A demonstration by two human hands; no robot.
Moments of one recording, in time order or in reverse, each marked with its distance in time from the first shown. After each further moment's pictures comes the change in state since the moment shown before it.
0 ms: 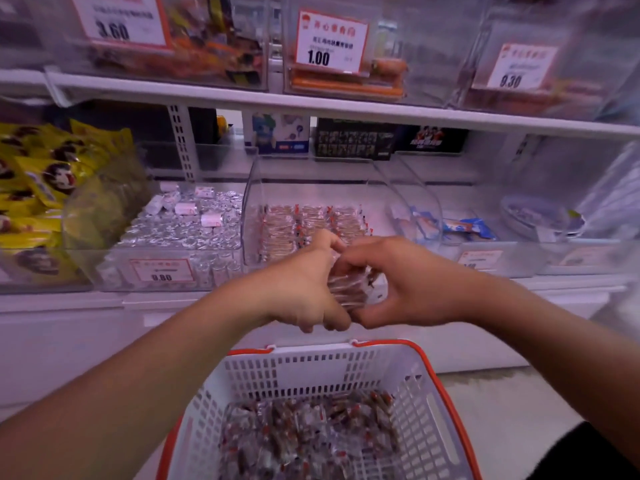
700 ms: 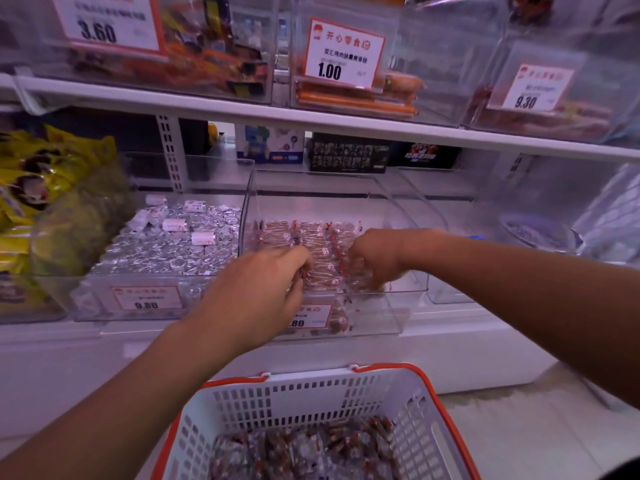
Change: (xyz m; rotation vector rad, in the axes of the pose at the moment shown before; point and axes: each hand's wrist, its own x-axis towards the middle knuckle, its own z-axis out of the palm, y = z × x) left_hand 0.019 -0.063 -0.032 0.617 0.543 0.369; right_hand 0.106 0.116 0.013 -0.560 -0.461 0.401
